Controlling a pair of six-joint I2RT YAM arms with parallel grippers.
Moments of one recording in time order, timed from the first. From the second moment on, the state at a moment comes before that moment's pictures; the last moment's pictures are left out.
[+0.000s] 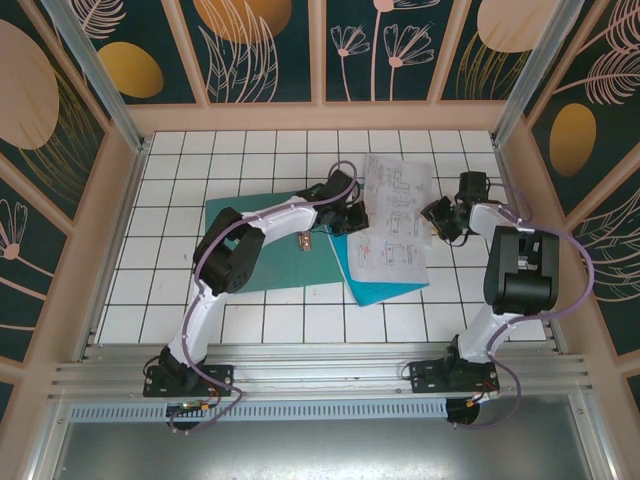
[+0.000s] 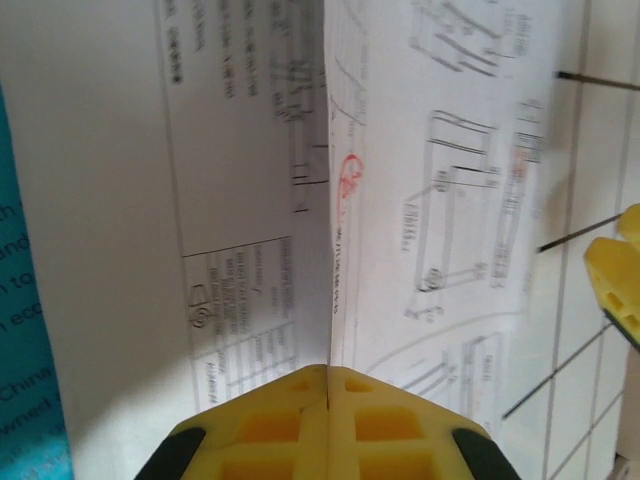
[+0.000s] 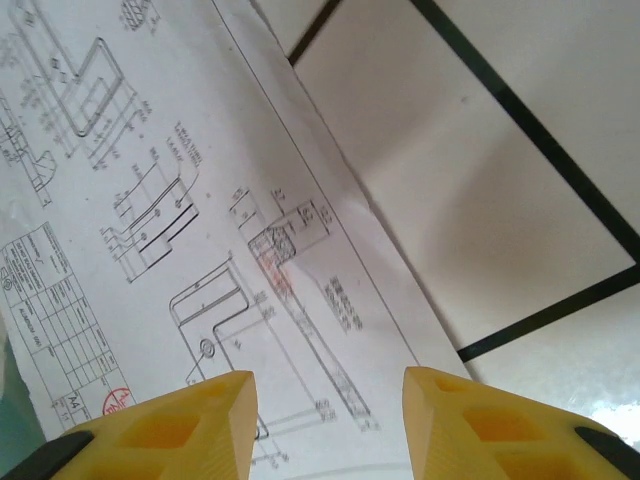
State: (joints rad) left arm -0.73 2.28 1.73 -0.32 0.33 -0.90; right arm -0.08 1.71 1.02 -0.36 -0.33 0.75
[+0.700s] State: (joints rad) left arm -0.66 1.86 1.33 -0.33 0.27 -0.91; right arm 0.01 1.57 0.95 -0.34 -0.44 0.75
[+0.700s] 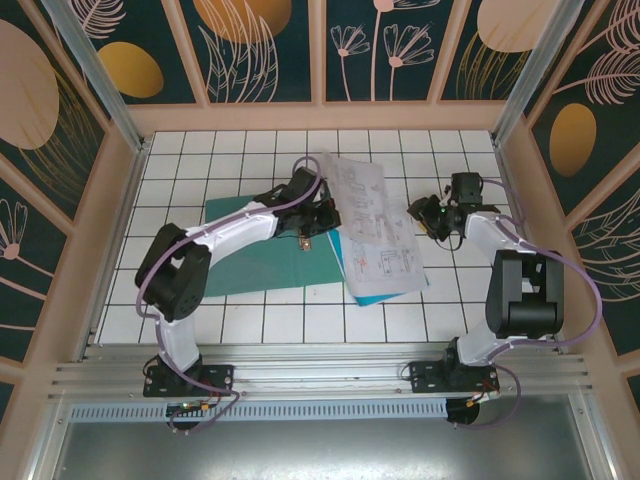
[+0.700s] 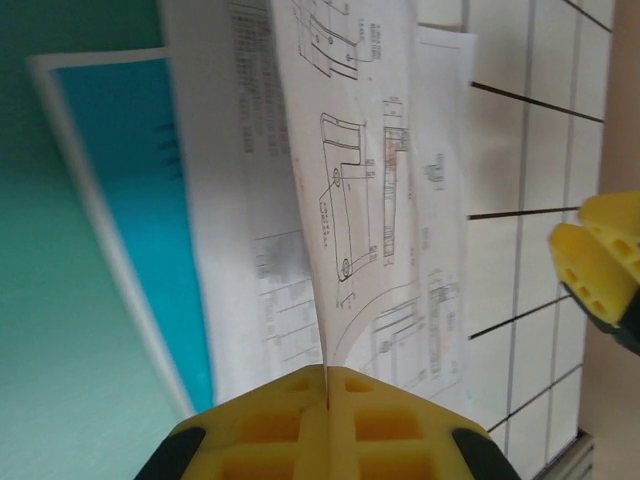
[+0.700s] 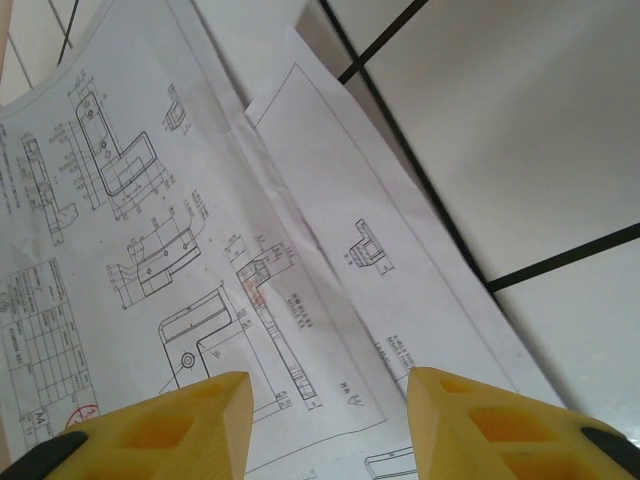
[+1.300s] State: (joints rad) left arm -0.58 1.56 1.05 -0.46 0.15 -0.87; right arm 0.20 1.65 0.98 -0.29 -0.48 0.75
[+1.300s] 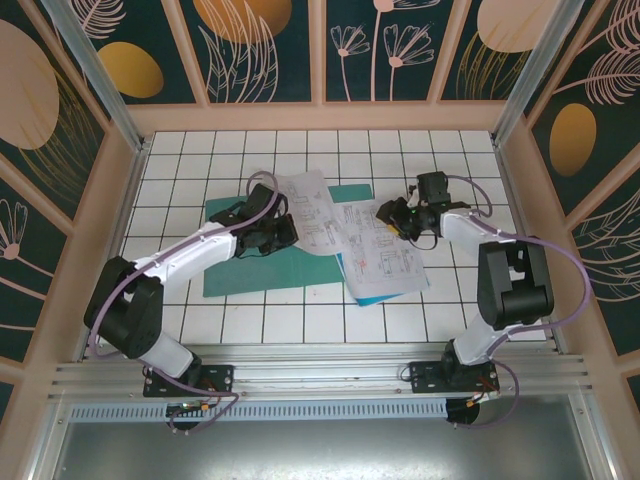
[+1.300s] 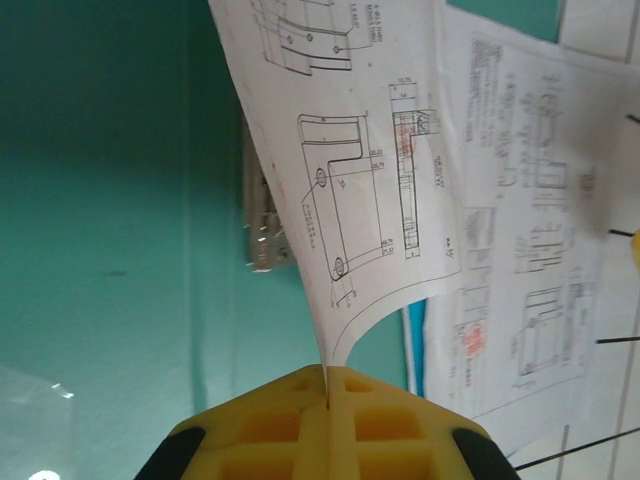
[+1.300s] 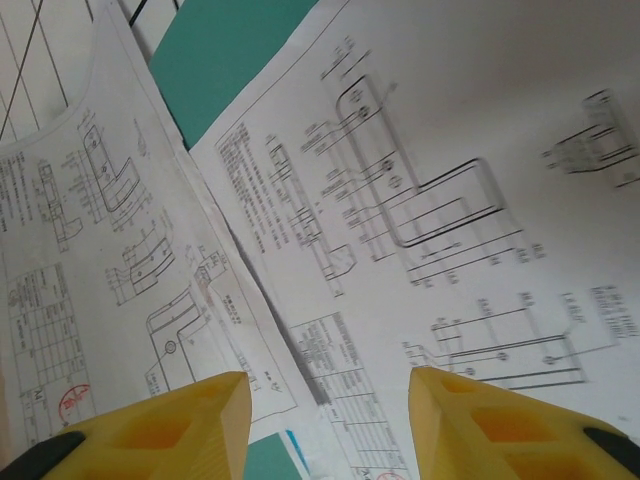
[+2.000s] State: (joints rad) left arm -0.55 1.48 0.89 -0.58 0.00 -0.80; right arm 0.47 1.92 1.23 -0.26 -0.53 0.76
